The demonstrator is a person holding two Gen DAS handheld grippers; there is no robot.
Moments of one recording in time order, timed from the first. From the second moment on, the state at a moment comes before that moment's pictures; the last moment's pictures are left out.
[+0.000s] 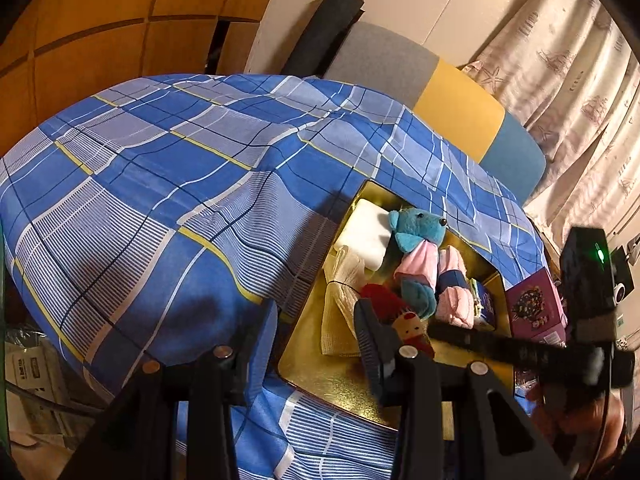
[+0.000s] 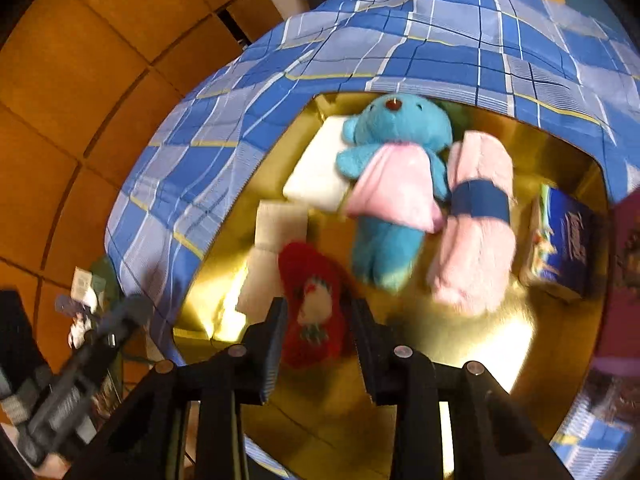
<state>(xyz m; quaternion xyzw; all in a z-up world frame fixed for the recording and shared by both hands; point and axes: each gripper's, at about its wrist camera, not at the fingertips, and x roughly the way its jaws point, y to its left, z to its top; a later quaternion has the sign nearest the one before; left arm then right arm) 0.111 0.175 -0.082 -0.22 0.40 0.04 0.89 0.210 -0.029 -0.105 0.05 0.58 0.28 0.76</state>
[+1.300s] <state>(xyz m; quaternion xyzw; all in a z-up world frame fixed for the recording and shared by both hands) 0.105 0.045 -0.069 -0.15 0.38 -0.15 0.90 0.113 -0.252 -0.002 0.17 0.33 0.14 0.92</state>
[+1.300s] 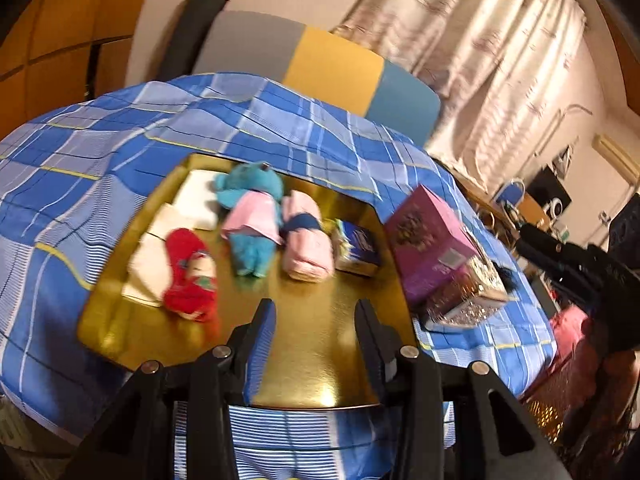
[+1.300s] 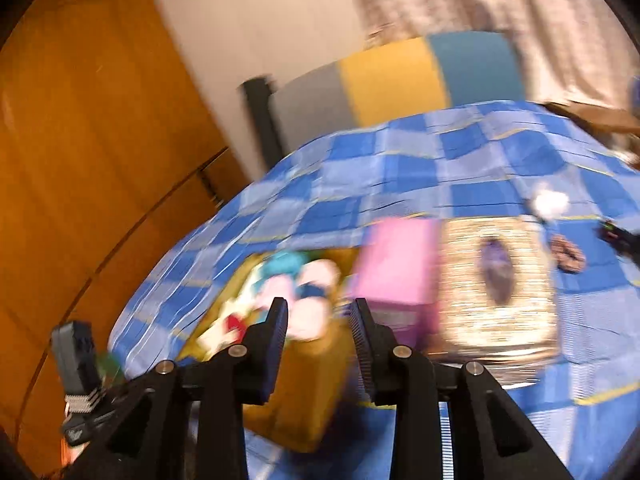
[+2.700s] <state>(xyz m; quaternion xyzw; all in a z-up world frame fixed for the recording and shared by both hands) 0.165 -0.150 0.013 -0.07 0.41 -0.28 0.87 0.308 -0.470 -0.163 0.08 0.46 0.02 0.89</state>
